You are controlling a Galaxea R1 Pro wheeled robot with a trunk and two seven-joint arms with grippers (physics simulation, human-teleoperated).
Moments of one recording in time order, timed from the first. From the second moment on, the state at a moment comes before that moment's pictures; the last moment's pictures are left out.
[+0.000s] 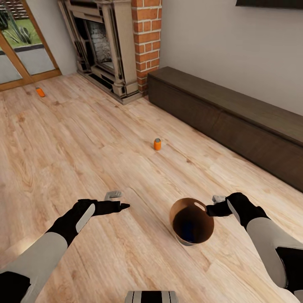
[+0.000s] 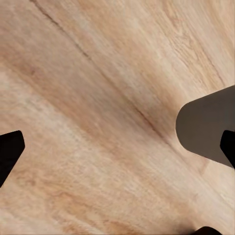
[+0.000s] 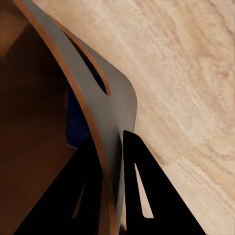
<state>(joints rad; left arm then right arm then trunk) -0.84 0.14 -0.31 -0.68 0.46 0.62 -0.37 -0.99 -0.20 -0.05 -0.39 0.19 0.75 0.49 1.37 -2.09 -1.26</state>
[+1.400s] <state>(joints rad) -0.84 0.16 -0.31 -0.67 0.46 0.60 -0.37 -0.98 -0.25 -0.05 -0.45 0.20 0.78 0.55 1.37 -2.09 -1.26</state>
